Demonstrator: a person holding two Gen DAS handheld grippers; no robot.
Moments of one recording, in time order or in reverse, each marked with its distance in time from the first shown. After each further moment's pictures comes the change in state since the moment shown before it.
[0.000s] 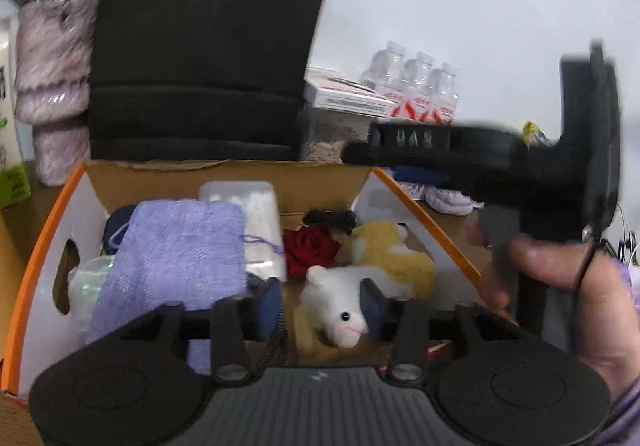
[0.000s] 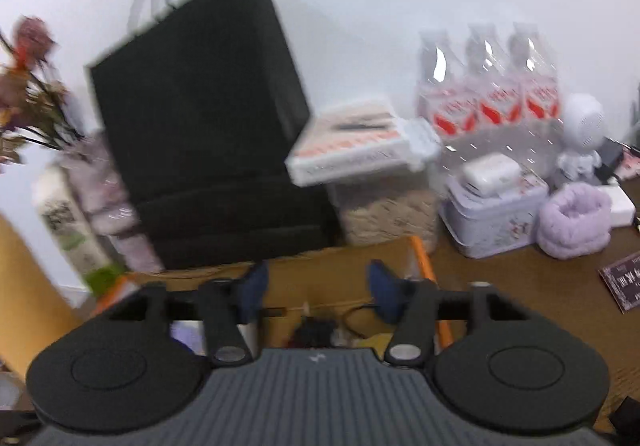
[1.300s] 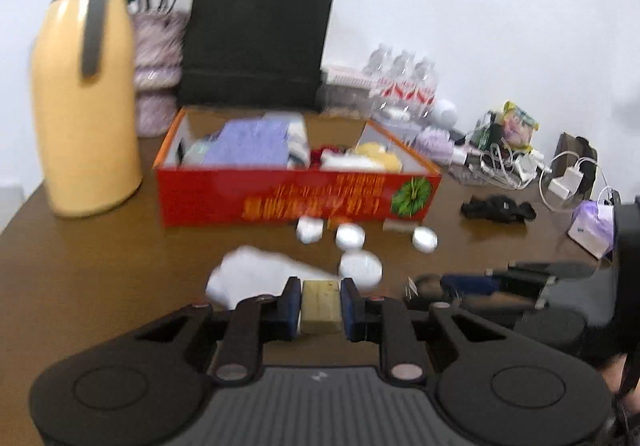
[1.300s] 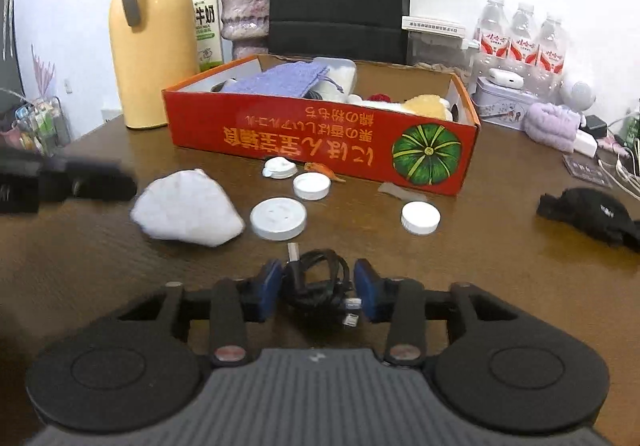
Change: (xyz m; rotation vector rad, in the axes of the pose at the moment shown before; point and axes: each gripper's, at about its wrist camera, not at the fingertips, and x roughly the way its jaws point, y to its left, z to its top) left arm -0.172 -0.030 -0.156 0.012 -0.033 0.106; right arm -0.191 0.034 -0.185 -0.358 0.175 0.081
